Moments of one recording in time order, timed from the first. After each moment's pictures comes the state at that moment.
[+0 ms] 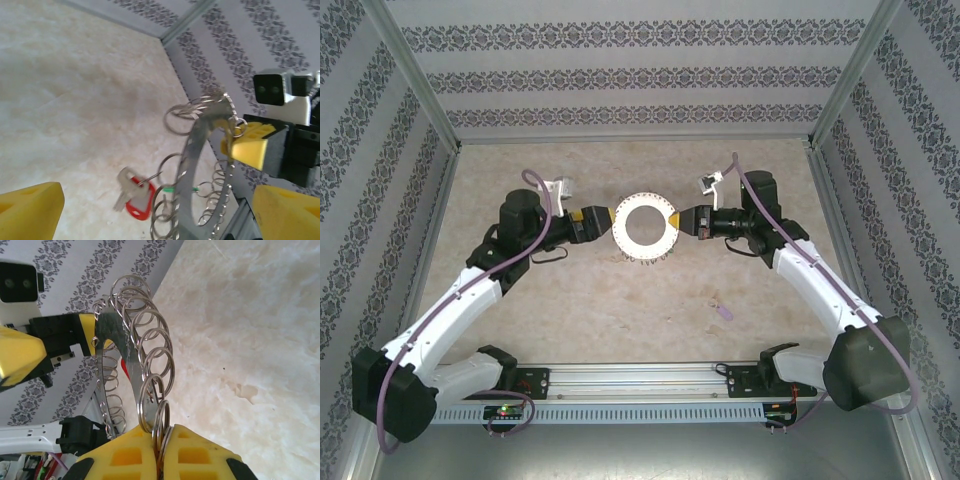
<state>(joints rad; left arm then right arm) -0.39 1.09 0.88 -0.14 0.49 -0.64 0.27 1.24 0.94 -0.26 -0.92 0.44</state>
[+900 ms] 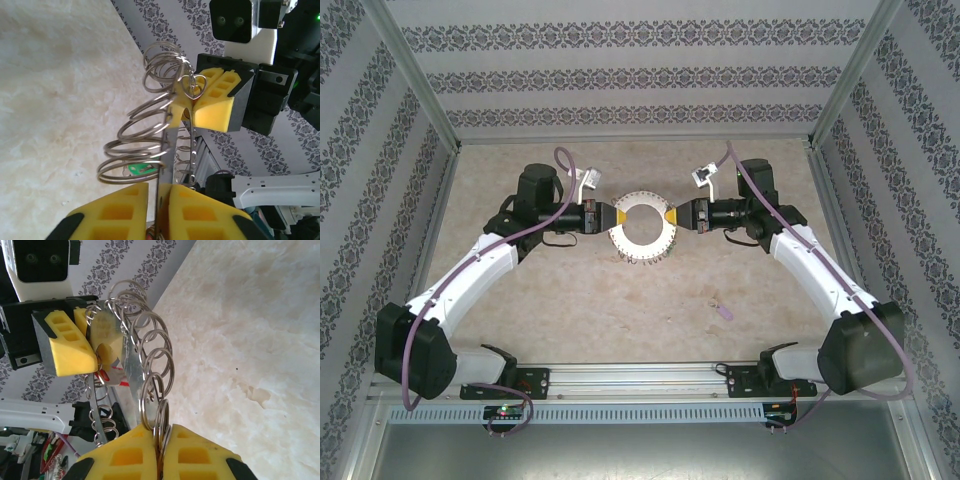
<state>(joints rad) -0.37 1.31 1.05 -0.21 0.86 -0.54 0.27 1.32 1.05 -0.37 -1.00 0.34</state>
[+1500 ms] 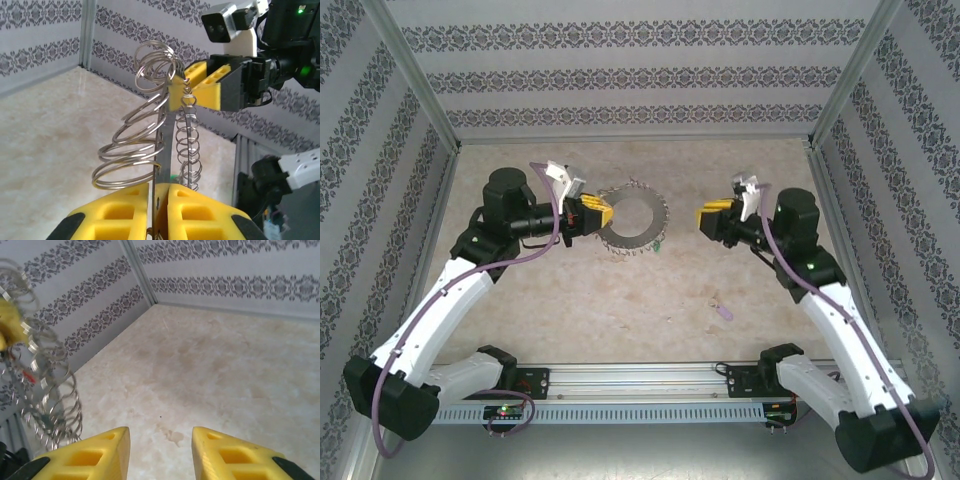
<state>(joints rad) -0.36 1.09 1.08 -0.27 0.81 -0.03 0.24 0.87 0.85 -0.26 -0.65 0.18</state>
